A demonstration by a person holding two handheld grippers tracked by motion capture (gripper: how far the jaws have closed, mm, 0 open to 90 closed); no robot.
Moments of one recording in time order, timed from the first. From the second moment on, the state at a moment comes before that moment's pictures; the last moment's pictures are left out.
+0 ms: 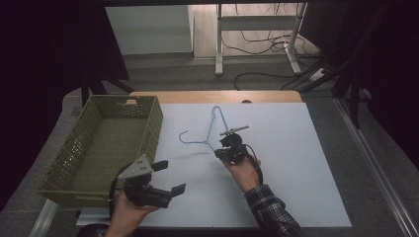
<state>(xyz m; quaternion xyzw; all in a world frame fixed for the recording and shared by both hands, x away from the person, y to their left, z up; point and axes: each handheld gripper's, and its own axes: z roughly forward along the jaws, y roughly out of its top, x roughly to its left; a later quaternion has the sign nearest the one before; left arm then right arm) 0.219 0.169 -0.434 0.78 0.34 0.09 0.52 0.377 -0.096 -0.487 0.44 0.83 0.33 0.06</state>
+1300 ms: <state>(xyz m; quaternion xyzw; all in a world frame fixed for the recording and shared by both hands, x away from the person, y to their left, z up) 0.359 0.142 -0.505 0.75 0.43 0.08 0.50 0.378 -0.104 -0.487 0.44 0.83 0.34 0.05</state>
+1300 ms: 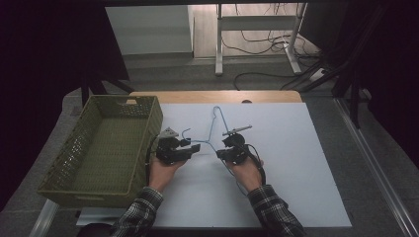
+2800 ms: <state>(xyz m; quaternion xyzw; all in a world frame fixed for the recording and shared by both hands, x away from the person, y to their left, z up) 0.365 0.136 -0.481 0.74 0.39 0.08 0.54 0.375 -0.094 -0.470 0.41 0.84 0.32 0.14</state>
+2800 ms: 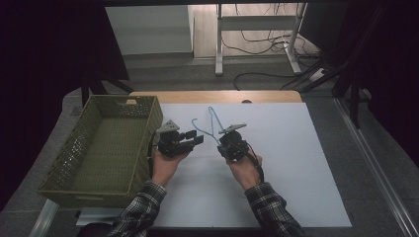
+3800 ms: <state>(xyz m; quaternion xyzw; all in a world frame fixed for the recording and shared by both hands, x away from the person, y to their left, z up) 0.337 0.106 -0.425 0.79 0.27 0.09 0.55 0.339 -0.129 -0.421 0.36 0.85 0.39 0.01</state>
